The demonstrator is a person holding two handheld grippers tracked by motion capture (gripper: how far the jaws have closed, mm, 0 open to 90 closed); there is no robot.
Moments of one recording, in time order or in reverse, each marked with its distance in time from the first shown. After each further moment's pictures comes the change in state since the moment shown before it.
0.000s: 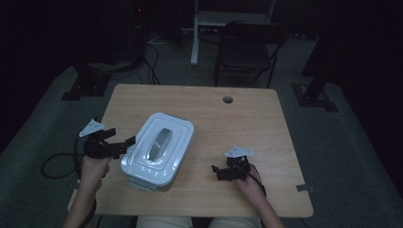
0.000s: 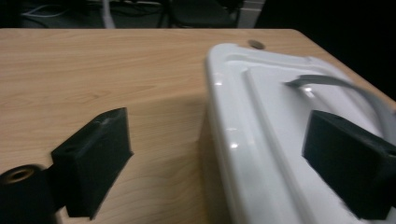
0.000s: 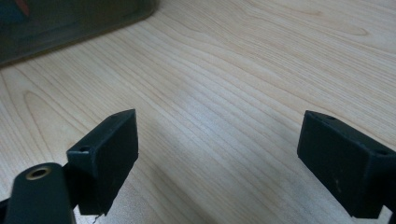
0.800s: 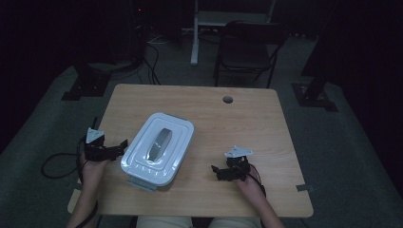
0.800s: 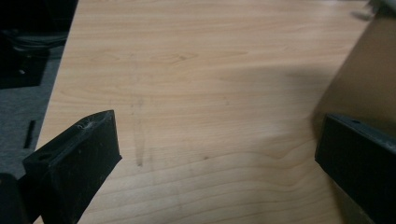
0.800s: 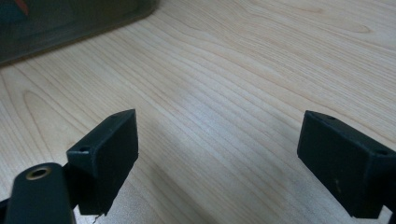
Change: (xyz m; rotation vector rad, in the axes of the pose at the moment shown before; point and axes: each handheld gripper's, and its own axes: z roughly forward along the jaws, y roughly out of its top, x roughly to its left) left arm 0.054 -0.054 0.040 -0.013 0.245 -0.023; right arm 0.000 -0.001 0.001 0.001 0.002 0.005
